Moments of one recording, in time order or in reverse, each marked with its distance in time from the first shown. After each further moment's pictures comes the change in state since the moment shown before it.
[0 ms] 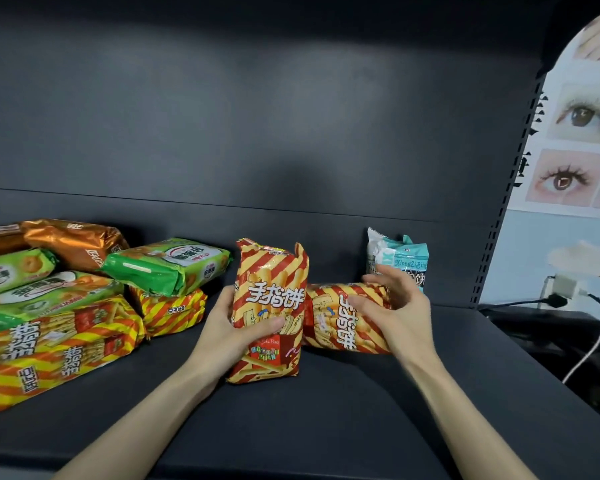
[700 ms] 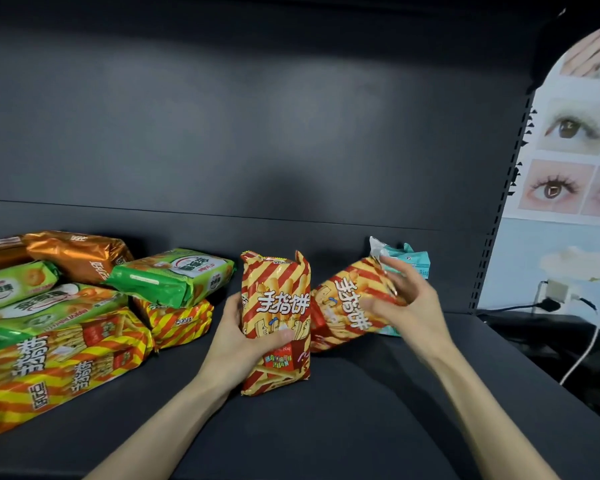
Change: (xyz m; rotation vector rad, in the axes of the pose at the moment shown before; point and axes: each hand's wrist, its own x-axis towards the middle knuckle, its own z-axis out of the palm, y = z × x) left_hand 0.003 -0.003 -0.004 0.078 0.010 0.011; right_hand 0.007 -0.023 -0.006 -0.014 -0.129 -0.011
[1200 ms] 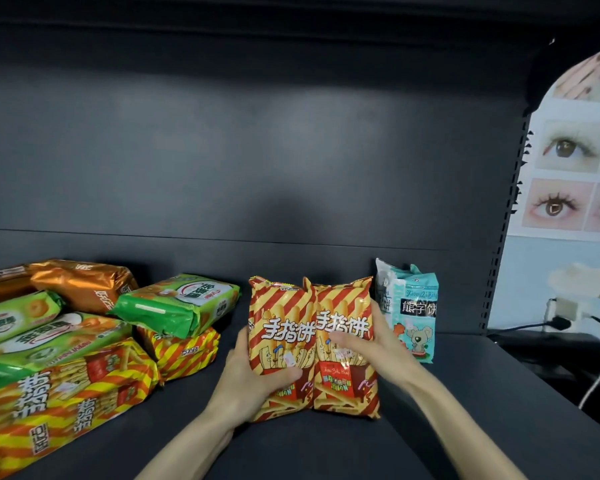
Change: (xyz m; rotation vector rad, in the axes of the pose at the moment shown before) left_hand 0.012 -0.012 -0.011 0.156 -0.055 -0.042; right_hand 0.009 0.013 0.041 -0.051 -0.280 0.173
